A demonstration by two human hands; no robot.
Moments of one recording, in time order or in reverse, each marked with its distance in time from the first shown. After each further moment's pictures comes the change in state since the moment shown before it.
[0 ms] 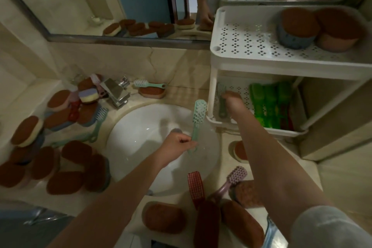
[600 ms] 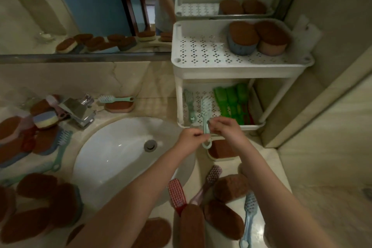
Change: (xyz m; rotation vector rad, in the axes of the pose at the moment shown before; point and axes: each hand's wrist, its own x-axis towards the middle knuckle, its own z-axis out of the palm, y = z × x) left_hand 0.035 0.052 0.077 0.032 -0.145 0.101; right_hand -0.104 0.047 -0.064 0.091 -0.016 -0.240
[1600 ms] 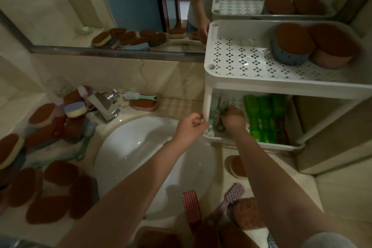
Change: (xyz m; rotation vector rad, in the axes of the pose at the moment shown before) left_hand 0.036 -0.009 -0.062 -0.098 0.297 0.020; right_hand 0.141 0.020 0.056 -0.878 0.196 0.034
